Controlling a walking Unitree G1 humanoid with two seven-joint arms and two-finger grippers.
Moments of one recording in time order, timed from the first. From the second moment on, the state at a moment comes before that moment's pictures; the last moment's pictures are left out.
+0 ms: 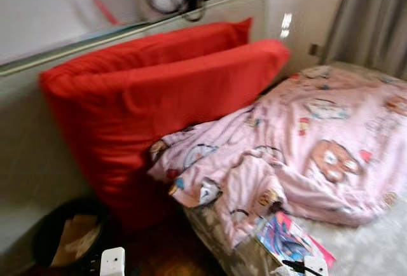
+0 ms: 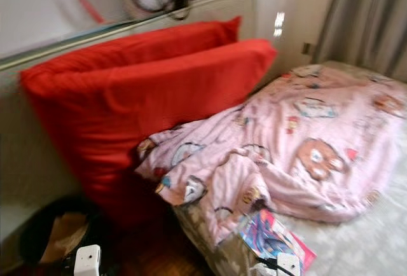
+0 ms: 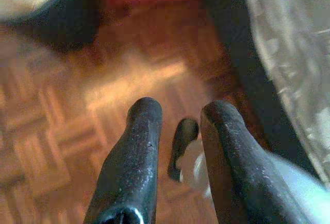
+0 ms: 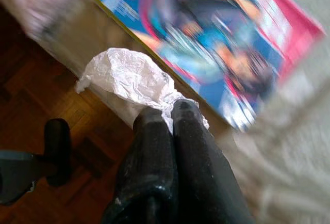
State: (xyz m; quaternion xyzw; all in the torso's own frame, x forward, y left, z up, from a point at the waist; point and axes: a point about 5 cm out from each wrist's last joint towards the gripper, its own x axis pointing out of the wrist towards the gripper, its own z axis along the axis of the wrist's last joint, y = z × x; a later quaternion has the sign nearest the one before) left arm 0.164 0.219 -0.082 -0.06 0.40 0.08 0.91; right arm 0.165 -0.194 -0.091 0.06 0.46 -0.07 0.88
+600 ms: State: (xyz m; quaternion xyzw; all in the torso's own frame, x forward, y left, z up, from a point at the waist) left arm 0.171 0.213 -0.080 -0.07 0.39 0.08 0.91; right arm 0.159 -0.198 -0.093 0.07 0.48 -0.08 0.87
